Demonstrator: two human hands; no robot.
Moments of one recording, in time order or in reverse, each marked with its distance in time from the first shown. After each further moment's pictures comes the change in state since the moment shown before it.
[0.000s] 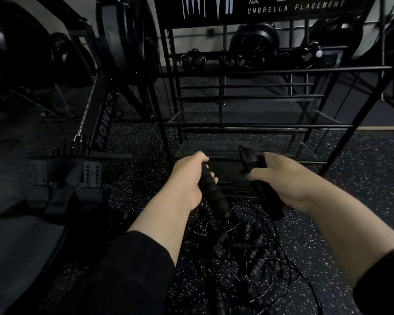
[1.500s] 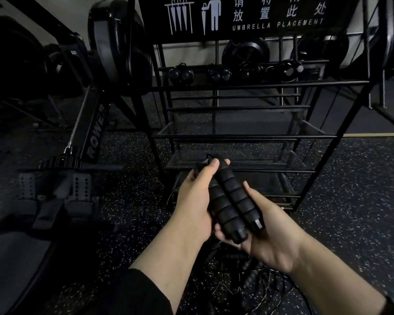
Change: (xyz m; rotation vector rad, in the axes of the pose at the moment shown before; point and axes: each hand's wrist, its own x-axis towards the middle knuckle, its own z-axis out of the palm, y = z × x) left_hand -0.040 -0.027 0.034 -0.173 -0.209 0.090; right_hand -0.040 0.021 0.026 0.959 -0.360 0.218
